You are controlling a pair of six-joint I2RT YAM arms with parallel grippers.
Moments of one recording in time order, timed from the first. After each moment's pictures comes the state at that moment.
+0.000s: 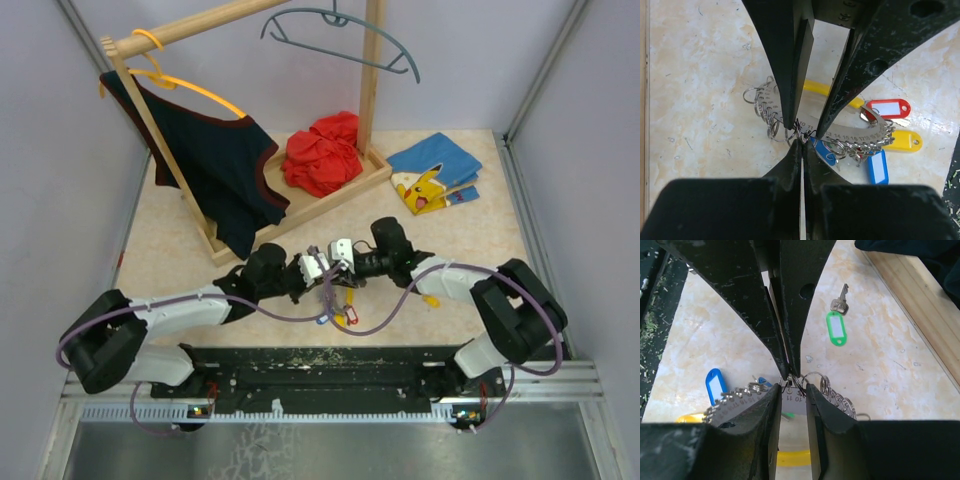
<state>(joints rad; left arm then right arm) -0.86 1.32 0.54 0.31 0.23 0.31 0.61 1.48 0.64 0.23 -0.86 -0.69</state>
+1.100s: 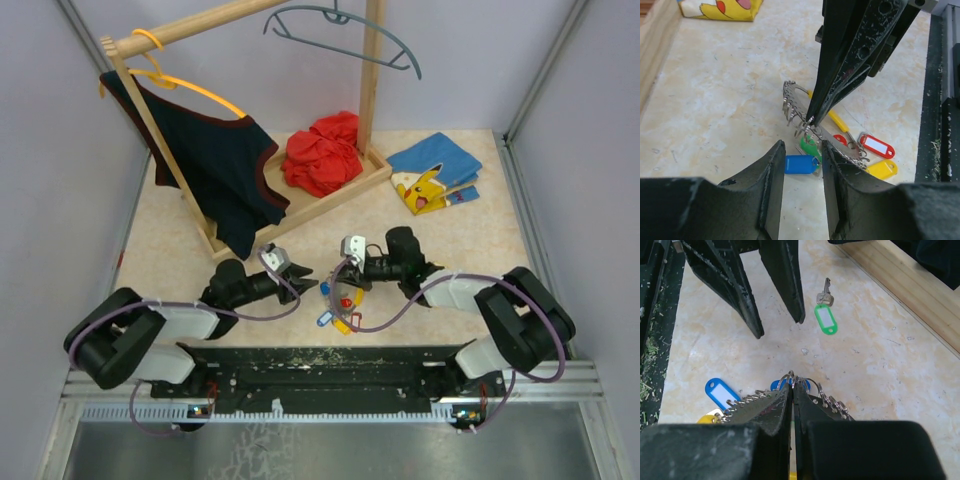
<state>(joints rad) -0.68 1.34 0.22 1.06 0.48 -0.02 0.57 1.43 0.50 0.49 -0.83 -0.44</state>
